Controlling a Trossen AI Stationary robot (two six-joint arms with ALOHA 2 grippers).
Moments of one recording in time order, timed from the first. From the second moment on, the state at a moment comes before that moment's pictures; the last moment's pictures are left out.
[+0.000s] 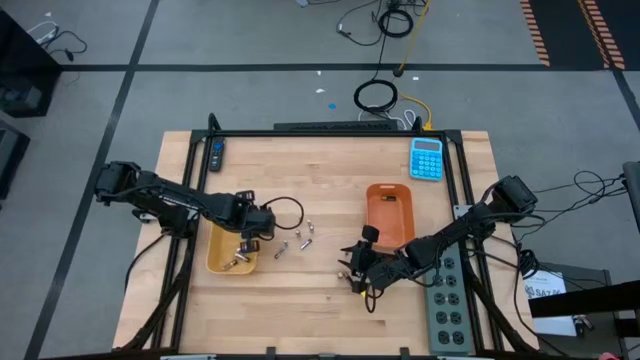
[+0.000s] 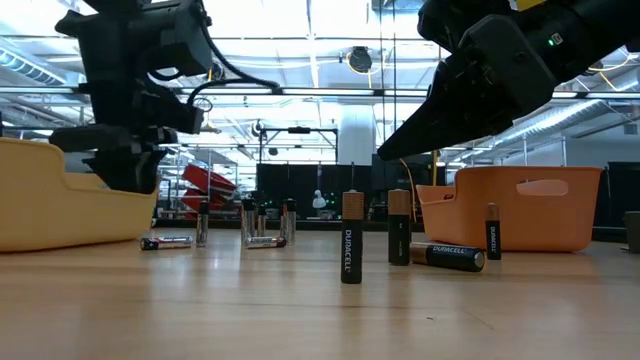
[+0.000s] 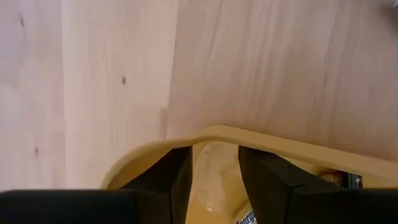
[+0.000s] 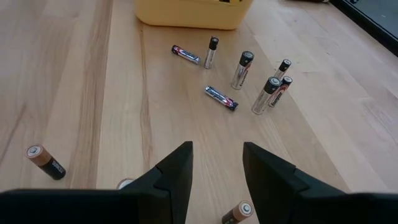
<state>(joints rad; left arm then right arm) -0.12 1.42 0.76 -0.78 -0.24 -0.20 0.48 1.71 0.80 0.22 0.65 0.33</state>
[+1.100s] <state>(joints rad) -0.21 1.45 1.09 -0.93 -0.30 -0.36 0.47 1.71 0.80 0.22 0.65 0.33</state>
